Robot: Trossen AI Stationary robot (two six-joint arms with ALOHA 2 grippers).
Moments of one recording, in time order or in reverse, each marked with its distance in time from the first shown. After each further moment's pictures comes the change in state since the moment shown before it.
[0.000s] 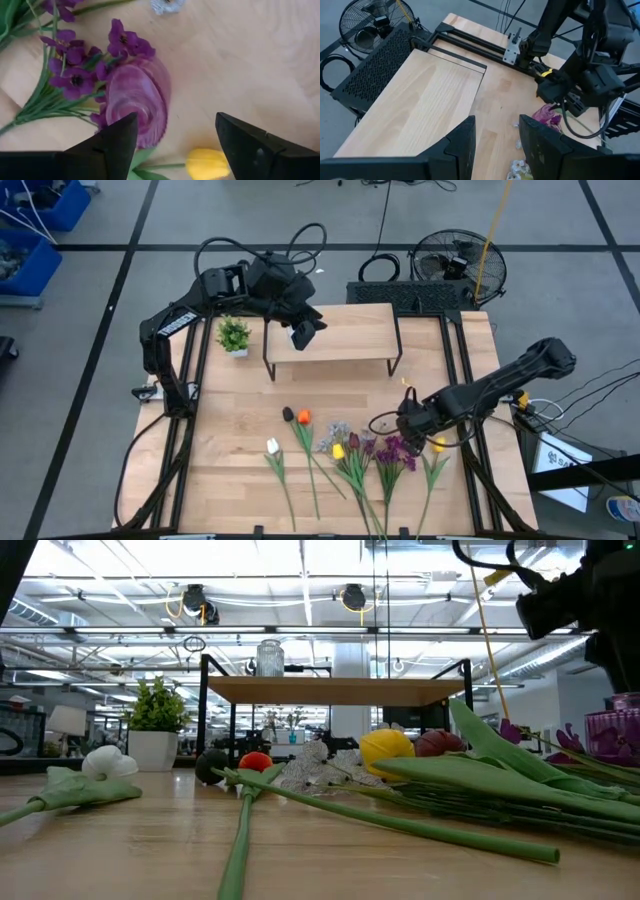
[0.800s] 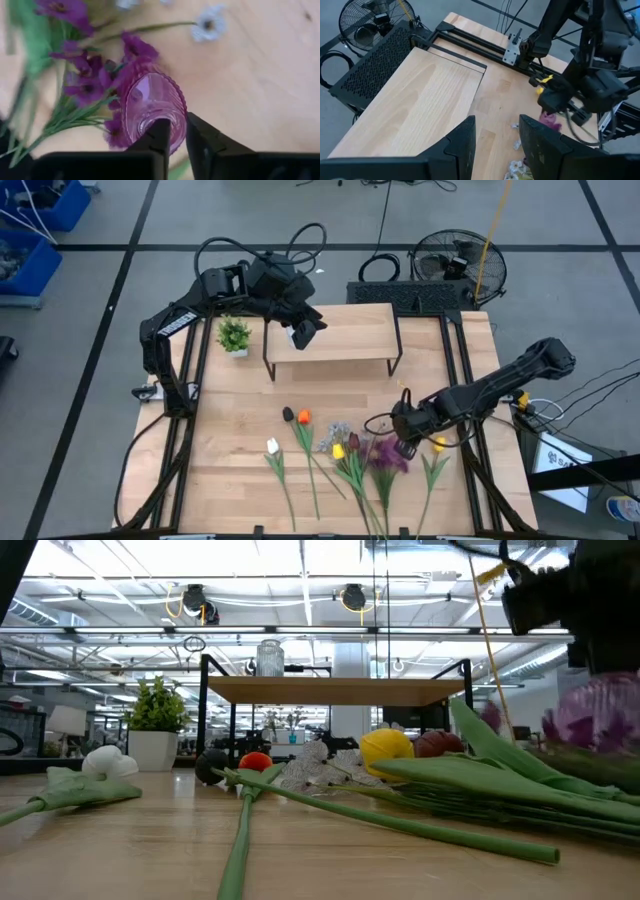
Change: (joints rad) left arm 0.000 0.000 0.000 0.000 0.000 -0.023; right arm 0.000 0.008 -0.017 0.174 -0.001 -0.026
